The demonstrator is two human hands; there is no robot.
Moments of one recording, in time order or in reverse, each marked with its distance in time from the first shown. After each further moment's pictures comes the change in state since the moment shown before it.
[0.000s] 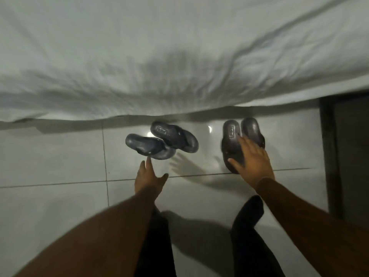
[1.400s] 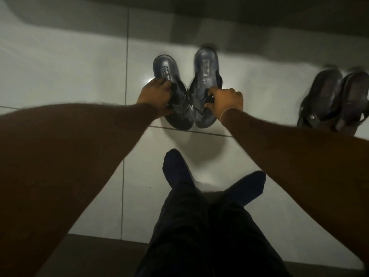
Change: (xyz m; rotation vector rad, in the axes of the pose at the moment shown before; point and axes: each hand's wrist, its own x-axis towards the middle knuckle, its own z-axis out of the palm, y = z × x) left_hand 0.226 -0.190 -0.018 0.673 0.087 0.601; right_hand 0.139 -0.260 0.293 -0.378 -0.148 -0.124
